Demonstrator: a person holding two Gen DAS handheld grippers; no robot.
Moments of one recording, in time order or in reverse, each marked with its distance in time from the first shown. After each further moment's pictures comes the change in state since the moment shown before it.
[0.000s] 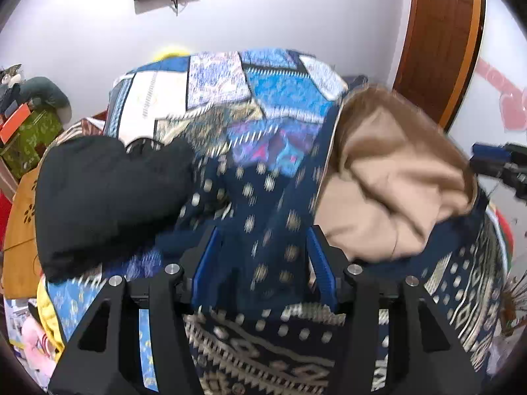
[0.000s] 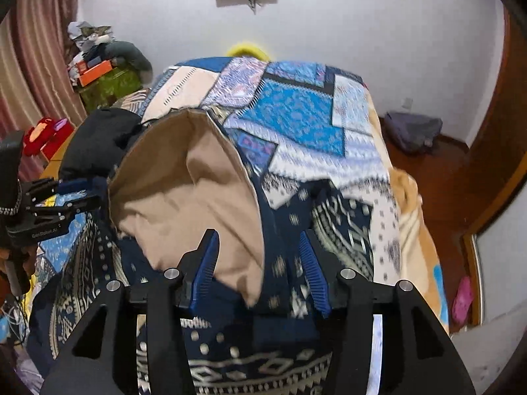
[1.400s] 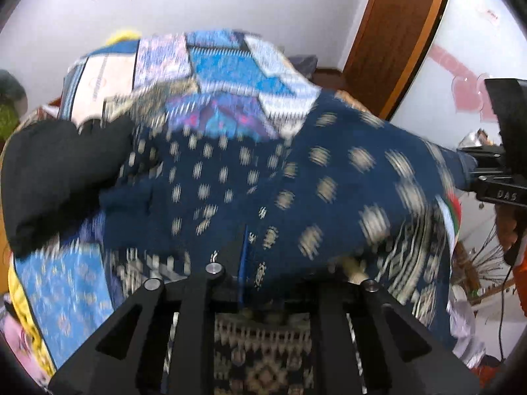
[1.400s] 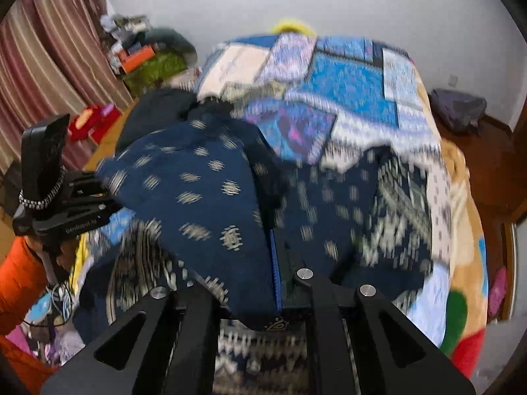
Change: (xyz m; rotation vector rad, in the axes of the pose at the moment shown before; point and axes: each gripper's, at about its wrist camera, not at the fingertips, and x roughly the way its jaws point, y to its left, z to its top) left arm -0.034 -0.035 -0.039 0.037 0.125 -0.211; right arm -0.017 0.034 -0.037 0.013 0.129 0.229
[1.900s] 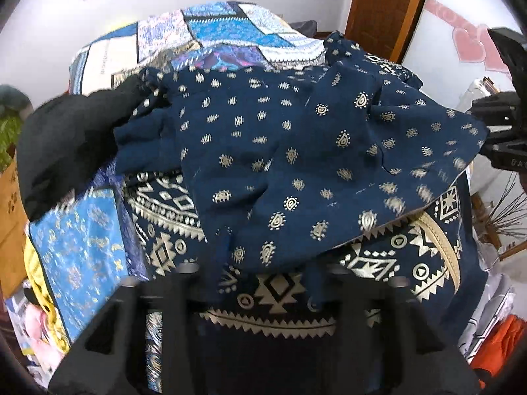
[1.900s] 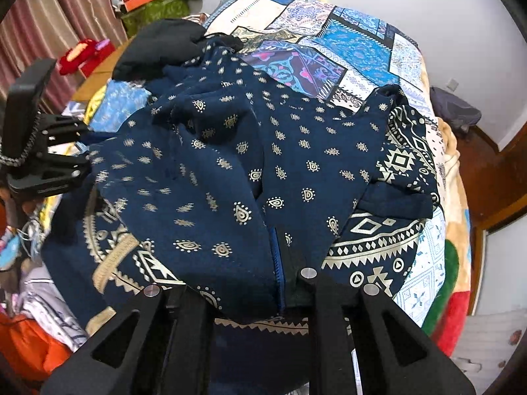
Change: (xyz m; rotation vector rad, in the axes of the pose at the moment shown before) left arm -0.006 -0.006 -0.062 0.095 0.109 0.073; right arm 0.013 0.037 -0.046 -0.154 0.155 -0.134
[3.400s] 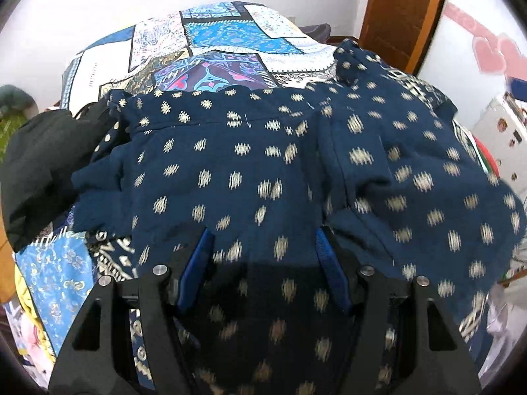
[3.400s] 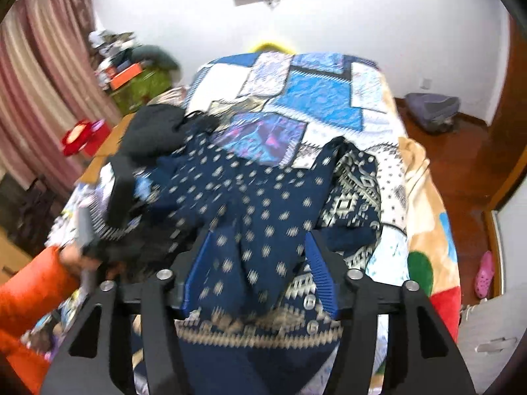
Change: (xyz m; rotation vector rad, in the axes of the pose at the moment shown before) left arm 0.054 -0.029 0.055 -0.012 -0.023 0.068; right arm -0.062 -0.044 0.016 0.228 -0.245 0.041
